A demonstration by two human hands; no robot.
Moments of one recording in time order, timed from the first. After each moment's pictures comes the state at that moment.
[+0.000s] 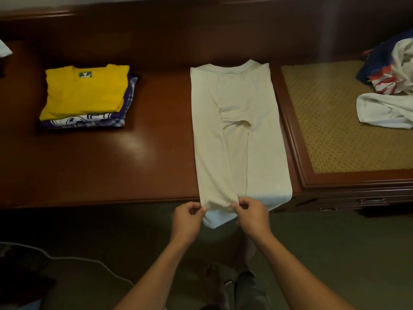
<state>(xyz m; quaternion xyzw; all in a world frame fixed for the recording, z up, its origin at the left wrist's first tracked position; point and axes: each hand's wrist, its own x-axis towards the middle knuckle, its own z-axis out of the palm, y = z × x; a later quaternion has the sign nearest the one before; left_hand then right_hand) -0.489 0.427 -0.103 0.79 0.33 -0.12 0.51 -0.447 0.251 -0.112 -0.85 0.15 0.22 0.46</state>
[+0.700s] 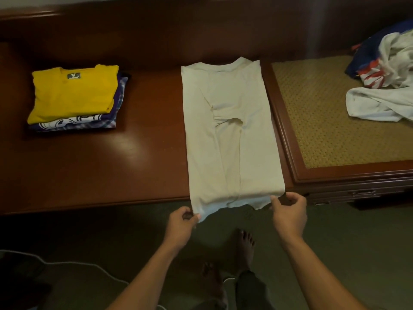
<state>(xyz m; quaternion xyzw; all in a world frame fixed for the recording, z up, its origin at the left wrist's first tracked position) -0.501 0.434 -0.129 0.77 0.31 -0.18 0.53 -0.448 0.171 -0.116 -0.78 0.38 0.01 0.49</state>
